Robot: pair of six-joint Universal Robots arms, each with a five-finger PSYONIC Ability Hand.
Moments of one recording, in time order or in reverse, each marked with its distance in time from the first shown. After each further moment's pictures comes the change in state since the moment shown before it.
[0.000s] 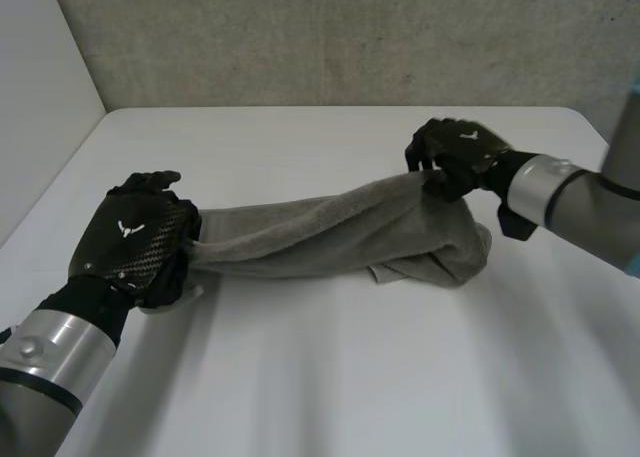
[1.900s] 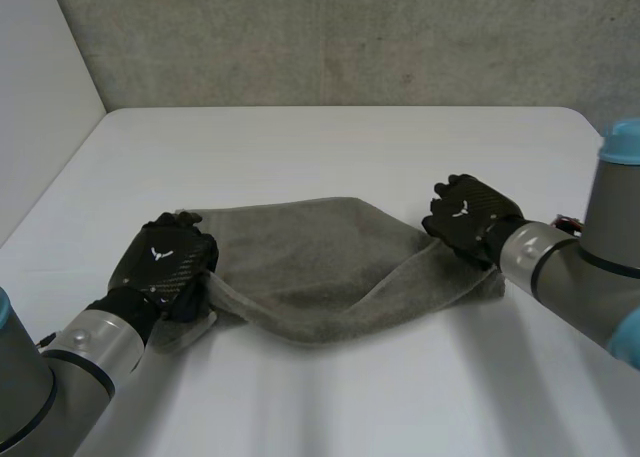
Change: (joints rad) left arm 0.026 -0.242 0.038 0.029 0.044 0.007; right arm 0.081 -0.131 0.317 -0.003 0.291 -0.807; left_hand 0.000 0.000 0.000 0.000 0.005; right_hand -0.442 -0.414 0.000 0.000 -0.450
